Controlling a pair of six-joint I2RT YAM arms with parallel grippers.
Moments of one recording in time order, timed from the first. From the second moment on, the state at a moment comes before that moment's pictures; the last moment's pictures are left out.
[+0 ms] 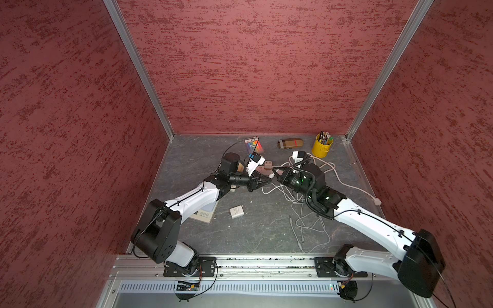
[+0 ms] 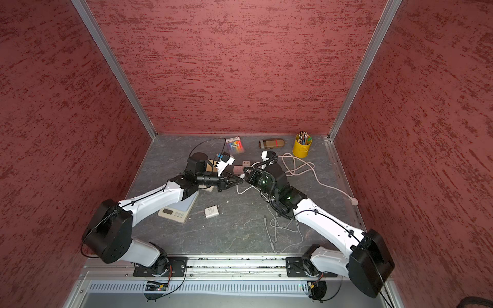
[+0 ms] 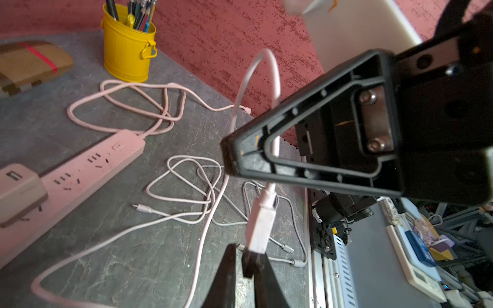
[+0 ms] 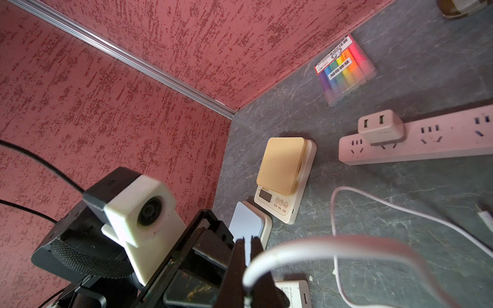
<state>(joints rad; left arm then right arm) -0.53 1.50 0.92 0.15 0.88 -0.19 0.68 1.19 0.83 0.12 -0.06 1.01</state>
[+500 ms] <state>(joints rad) -0.59 1.41 0.93 -0.02 0.54 0.03 0.68 1.23 0.85 0.06 -0.09 1.02</state>
